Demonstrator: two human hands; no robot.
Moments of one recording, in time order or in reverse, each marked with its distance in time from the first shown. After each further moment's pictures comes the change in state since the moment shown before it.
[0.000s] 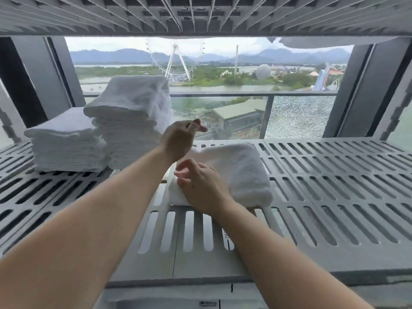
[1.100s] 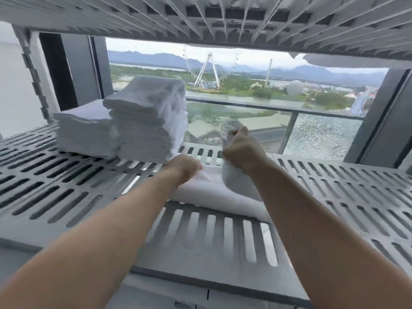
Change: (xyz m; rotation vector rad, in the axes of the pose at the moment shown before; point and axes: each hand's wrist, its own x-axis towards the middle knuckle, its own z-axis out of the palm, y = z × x) left_hand -0.041 -0.013 0.041 0.136 -0.051 -0.538; right_hand 0.056 0.049 -0.111 0.029 -0.108 0.515
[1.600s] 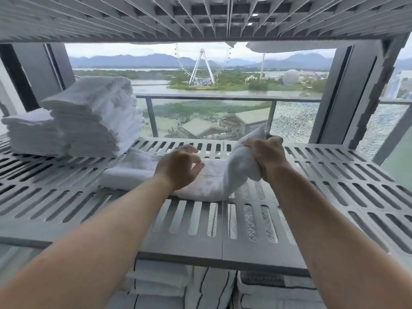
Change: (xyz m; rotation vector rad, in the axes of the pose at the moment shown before) left_hand -0.069 0.099 0.133 0.537 0.262 0.677; right_hand -0.029 0.214 -0.120 0.794 0.230 0.308
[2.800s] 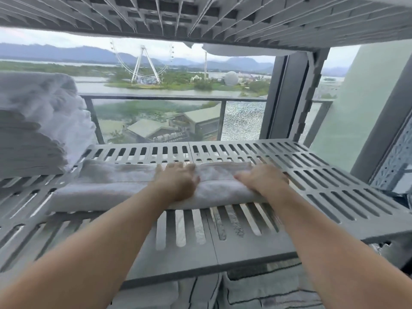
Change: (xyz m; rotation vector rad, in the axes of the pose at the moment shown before) left_hand 0.023 0.035 0.032 0.026 -0.530 -0.020; right_hand -0.001 0.054 -0.049 -1.290 0.115 0.135
